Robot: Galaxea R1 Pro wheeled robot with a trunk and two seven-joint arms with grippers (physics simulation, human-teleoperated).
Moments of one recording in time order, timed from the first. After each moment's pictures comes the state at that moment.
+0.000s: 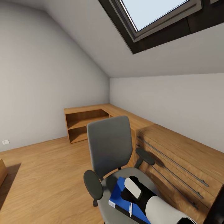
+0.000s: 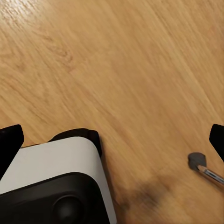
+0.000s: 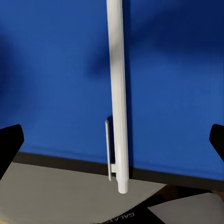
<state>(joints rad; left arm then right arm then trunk) 0.42 0.07 0.33 -1.13 1.21 0.18 0.44 -0.68 0.17 0.52 -0.41 -1.08 0.57 -0.78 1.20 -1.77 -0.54</state>
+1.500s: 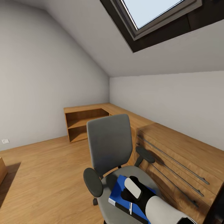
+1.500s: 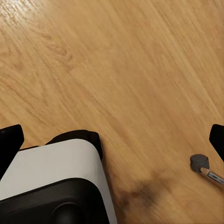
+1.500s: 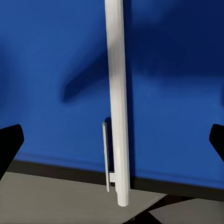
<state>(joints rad) 0.42 0.07 0.33 -1.13 1.21 0.18 0.44 -0.68 0.17 0.52 -0.41 -1.08 0.56 -0.78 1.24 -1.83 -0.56</state>
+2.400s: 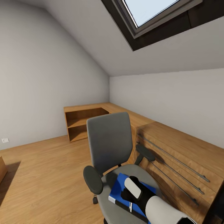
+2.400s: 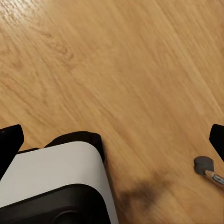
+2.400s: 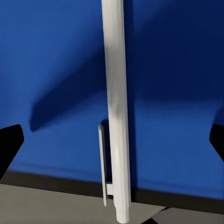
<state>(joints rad) 0.42 0.07 0.33 -1.13 1.22 0.18 0.44 -0.68 0.17 0.52 -0.41 -1.08 0.56 -0.78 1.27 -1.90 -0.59</state>
